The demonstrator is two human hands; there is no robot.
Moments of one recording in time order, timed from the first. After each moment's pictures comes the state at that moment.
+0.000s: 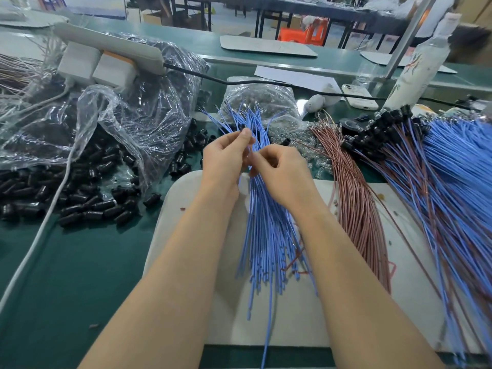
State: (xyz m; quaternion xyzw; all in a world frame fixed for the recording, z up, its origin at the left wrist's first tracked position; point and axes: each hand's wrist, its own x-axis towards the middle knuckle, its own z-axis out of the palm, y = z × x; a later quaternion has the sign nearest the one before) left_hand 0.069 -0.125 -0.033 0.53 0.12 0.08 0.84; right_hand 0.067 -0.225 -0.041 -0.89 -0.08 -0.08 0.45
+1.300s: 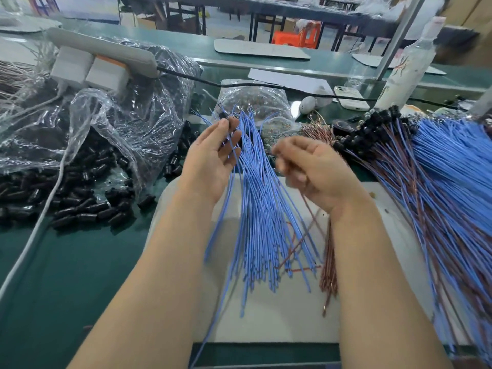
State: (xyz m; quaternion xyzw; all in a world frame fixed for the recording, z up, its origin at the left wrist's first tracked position) left_hand 0.080 -0.110 -0.041 0.43 0.06 0.02 0.90; right_hand 0.072 -0.282 -0.029 -0.65 -0.12 0.14 0.74
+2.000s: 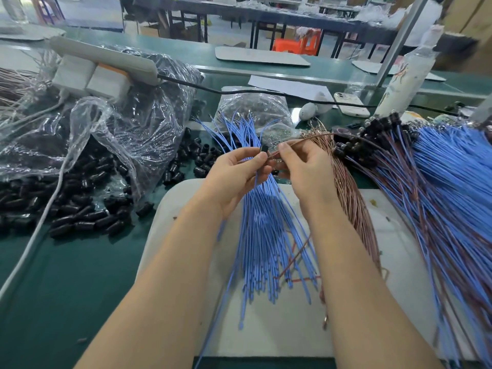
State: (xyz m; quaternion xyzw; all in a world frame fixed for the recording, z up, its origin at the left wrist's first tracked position) left_hand 0.075 -0.129 -0.048 0.53 0.02 -0.06 0.85; right_hand 0.079 -0.252 -0.041 -0.73 0.00 -0.15 0.67
